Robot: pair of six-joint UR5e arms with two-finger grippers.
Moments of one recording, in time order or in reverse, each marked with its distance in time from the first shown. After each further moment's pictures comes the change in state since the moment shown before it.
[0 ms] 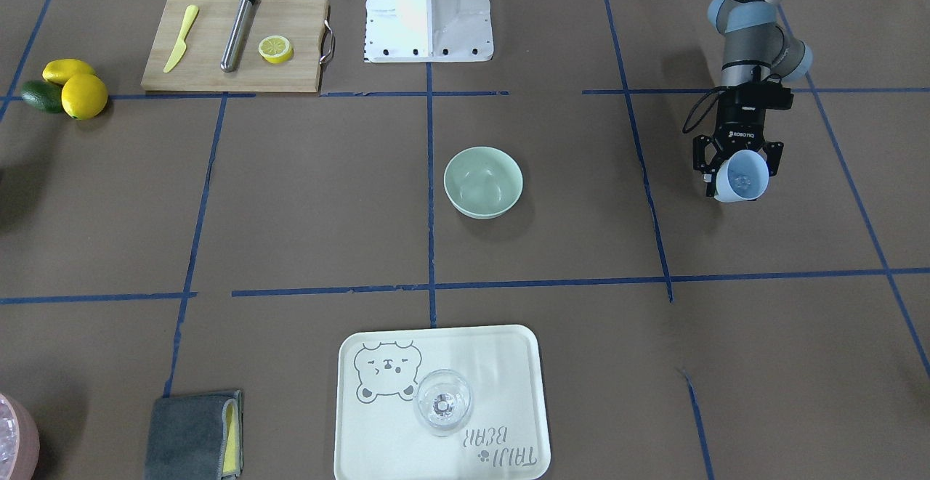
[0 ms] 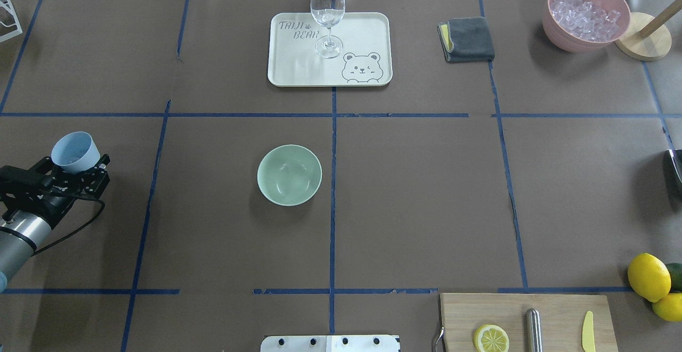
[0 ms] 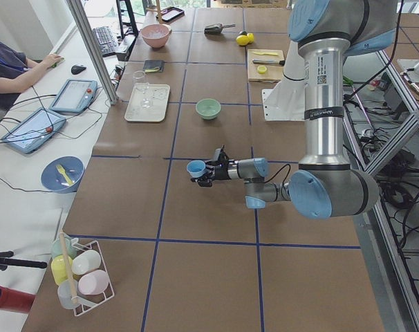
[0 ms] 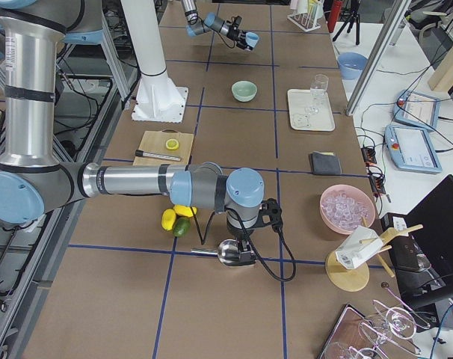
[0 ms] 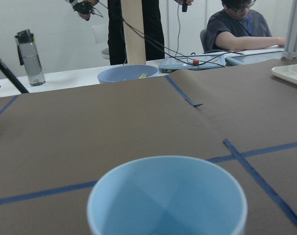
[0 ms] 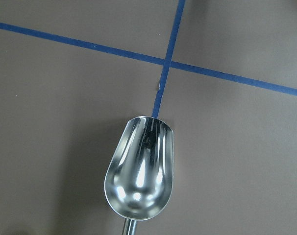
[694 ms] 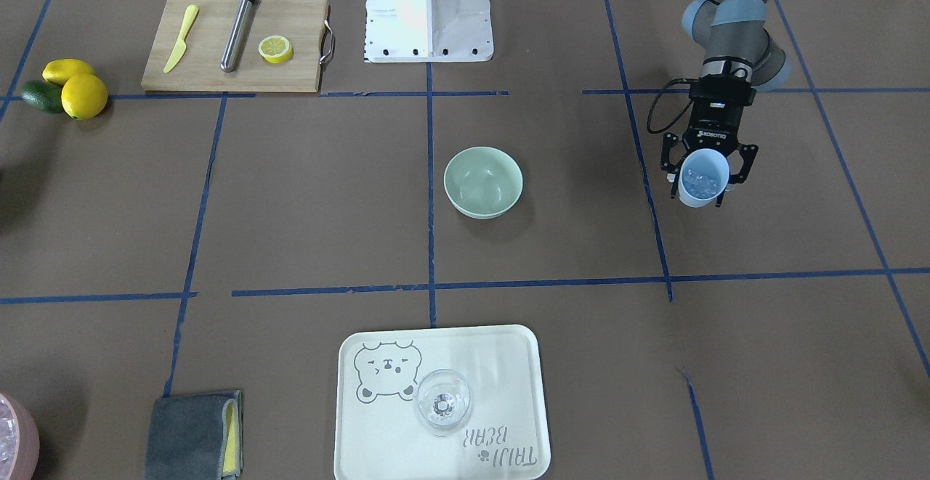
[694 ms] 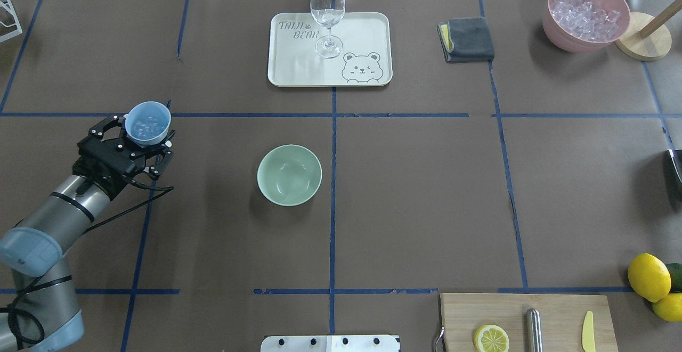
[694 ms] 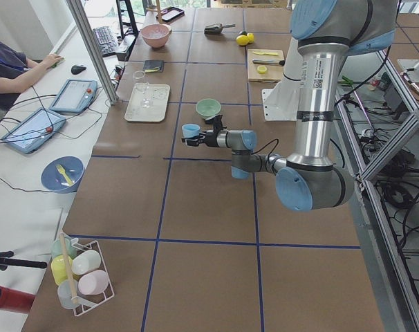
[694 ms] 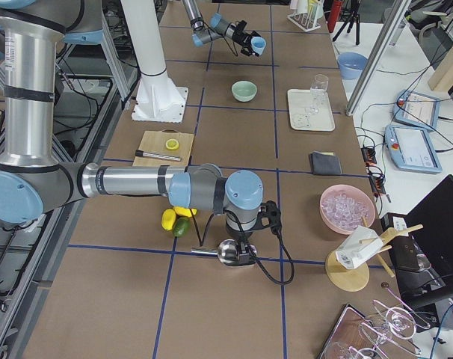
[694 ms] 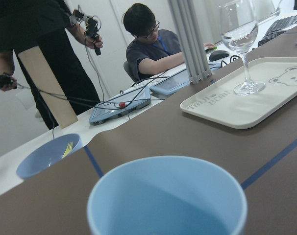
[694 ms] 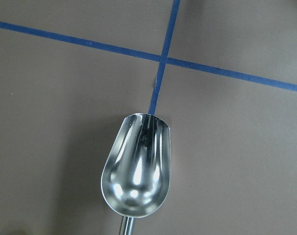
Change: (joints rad) left arm -0.051 -0.230 -0.068 0.020 -0.092 0.626; right arm 0.007 -0.005 -0.009 0.000 -0.001 0.000
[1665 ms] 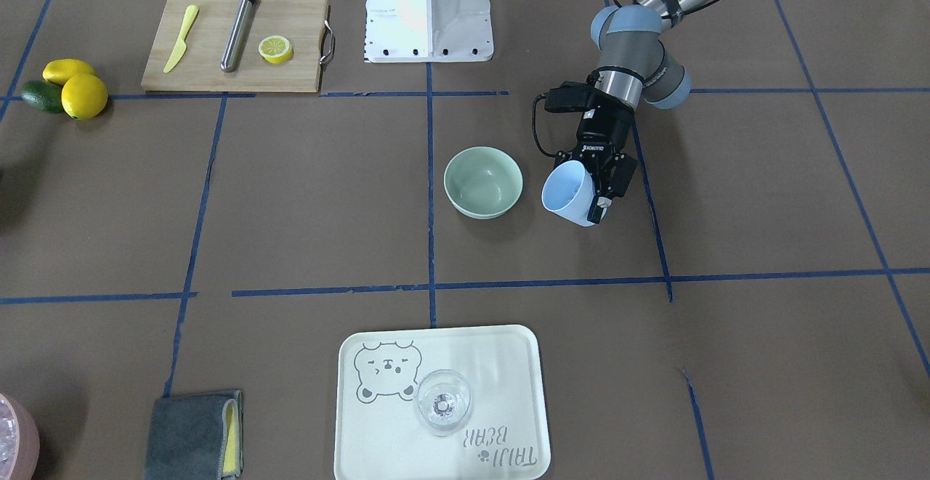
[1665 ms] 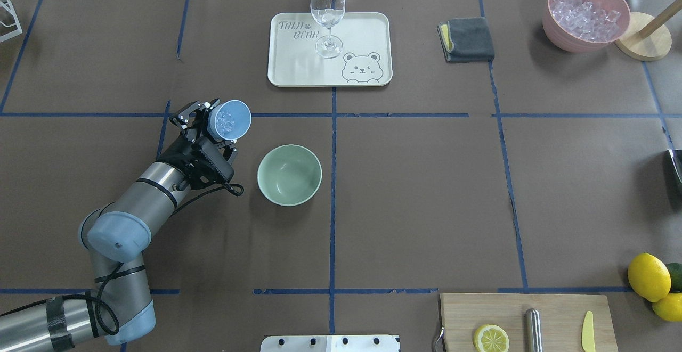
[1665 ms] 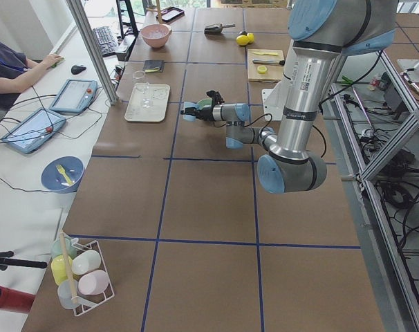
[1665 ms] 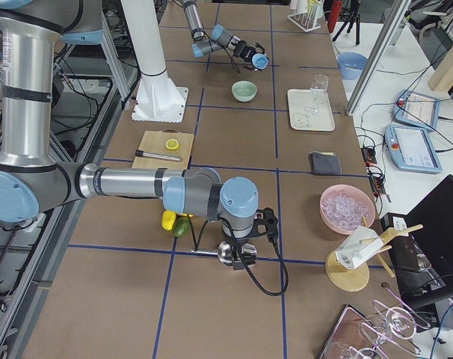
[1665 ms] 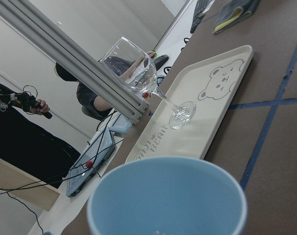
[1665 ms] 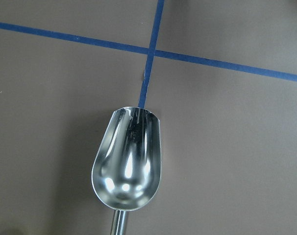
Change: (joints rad) left arm 0.034 -0.201 0.008 0.256 0.018 0.443; right arm 0.030 -0.010 -0.011 0.000 -0.004 0.006
